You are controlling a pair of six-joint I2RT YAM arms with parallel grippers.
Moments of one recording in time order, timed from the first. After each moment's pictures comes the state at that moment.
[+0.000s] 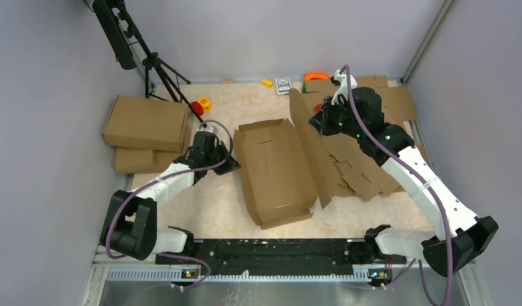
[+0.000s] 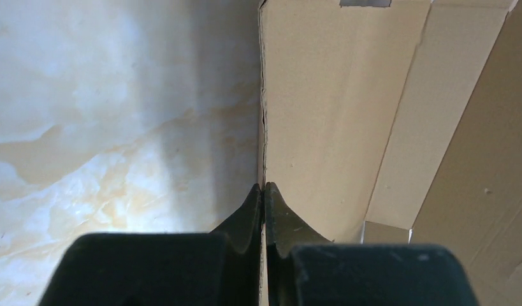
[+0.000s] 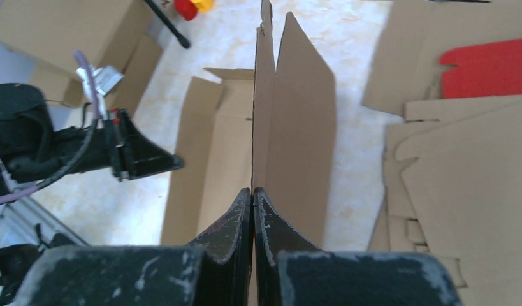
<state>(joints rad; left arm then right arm) -0.30 1.32 0.66 -0.13 0.27 -0.78 0.51 1.18 1.30 -0.54 -0.07 0.32</state>
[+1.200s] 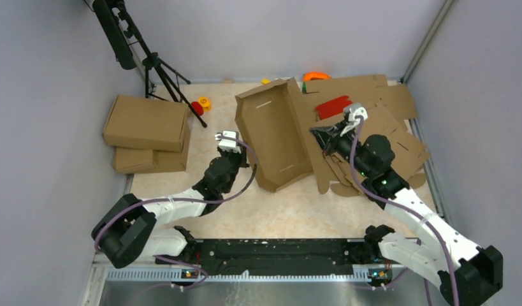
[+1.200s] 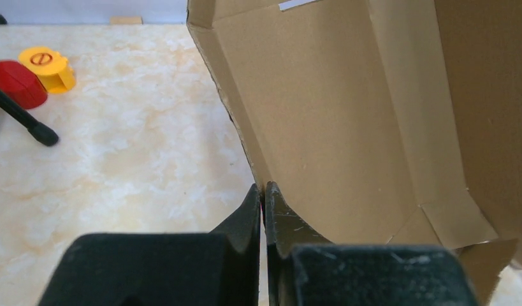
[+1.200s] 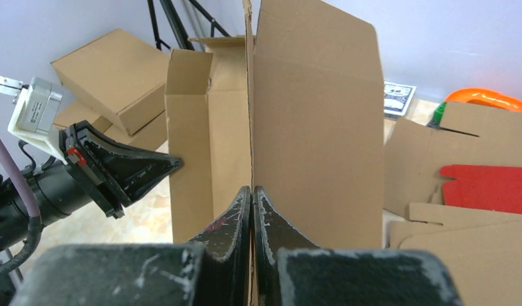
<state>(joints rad) -0.73 1.25 0.45 0.75 -0.45 -0.22 0.52 0.91 0.70 0.24 -0.16 0.21</state>
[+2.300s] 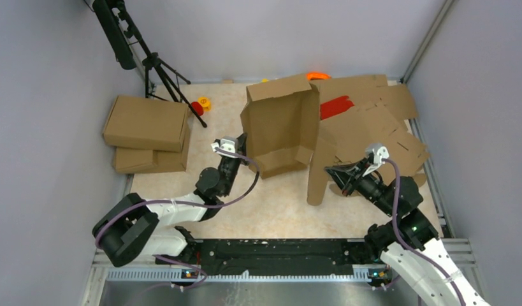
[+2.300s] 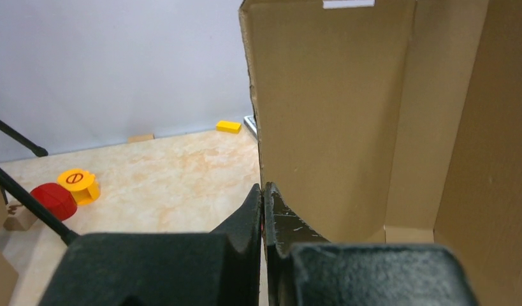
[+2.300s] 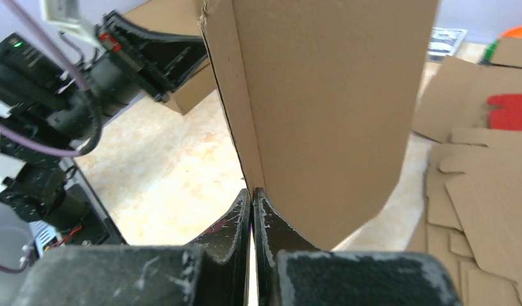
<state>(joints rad) -0.78 1.28 0.37 1.22 -0.43 0.08 0.52 0.32 0.47 -0.12 -0.29 0.28</state>
